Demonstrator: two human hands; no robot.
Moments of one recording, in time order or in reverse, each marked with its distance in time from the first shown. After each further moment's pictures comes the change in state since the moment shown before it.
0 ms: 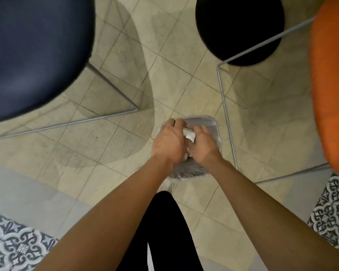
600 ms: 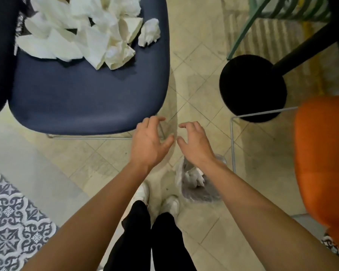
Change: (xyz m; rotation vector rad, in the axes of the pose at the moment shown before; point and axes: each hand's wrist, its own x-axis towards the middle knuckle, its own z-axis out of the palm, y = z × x) left_hand -0.089 -0.025 -0.185 -0.151 0.532 -0.062; right_hand -0.054 -0.189 -0.058 -0.131 0.091 -0.391
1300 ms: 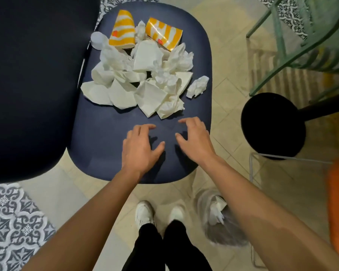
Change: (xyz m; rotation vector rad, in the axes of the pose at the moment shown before) left_hand 0.104 -0.092 -0.131 0.099 0.057 -0.138; right_hand 0.131 -0.163 0.007 -0.119 0.035 -0.141
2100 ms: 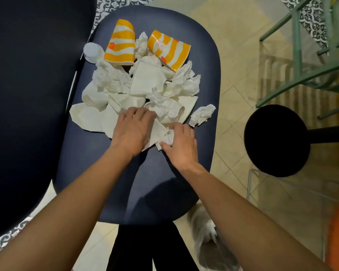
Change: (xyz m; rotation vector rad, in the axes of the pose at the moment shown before) left_hand 0.153 -0.004 -0.019 0.501 -0.142 0.244; right_hand 0.105 -0.014 0.018 -0.027 -0.058 0.074
